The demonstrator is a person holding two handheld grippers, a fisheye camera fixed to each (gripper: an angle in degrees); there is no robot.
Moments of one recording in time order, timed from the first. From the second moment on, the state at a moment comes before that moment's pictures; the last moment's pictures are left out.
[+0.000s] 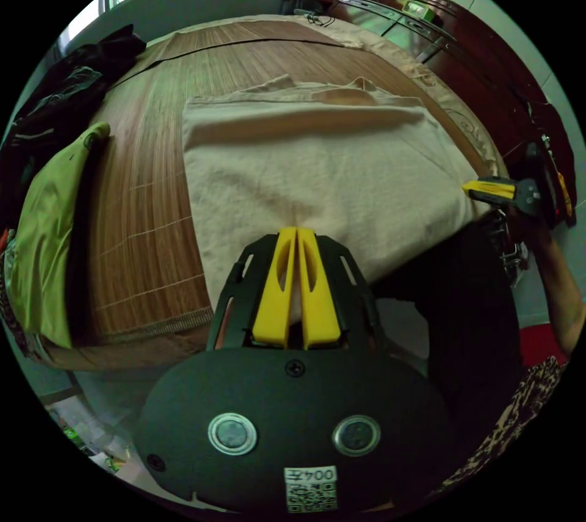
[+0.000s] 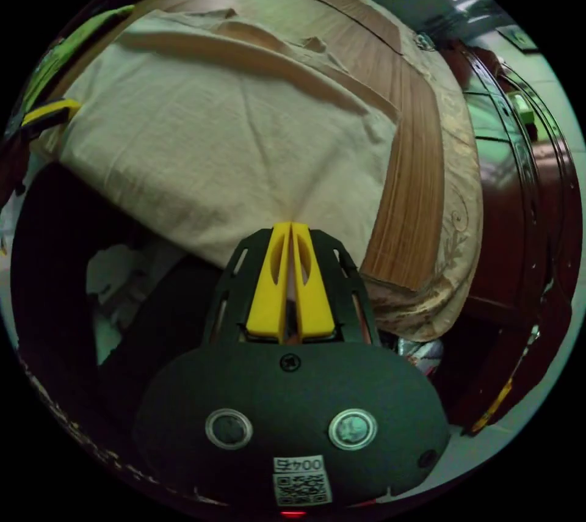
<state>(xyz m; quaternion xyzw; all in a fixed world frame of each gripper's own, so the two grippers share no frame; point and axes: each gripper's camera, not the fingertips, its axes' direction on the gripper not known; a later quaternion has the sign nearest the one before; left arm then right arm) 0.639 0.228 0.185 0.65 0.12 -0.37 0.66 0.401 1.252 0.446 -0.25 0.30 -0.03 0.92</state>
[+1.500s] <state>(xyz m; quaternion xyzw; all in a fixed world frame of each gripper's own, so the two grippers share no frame) 0.641 0.199 0.183 0.66 0.09 -0.38 0.64 0.313 0.915 0.684 -0.23 0.13 -0.22 0.94</state>
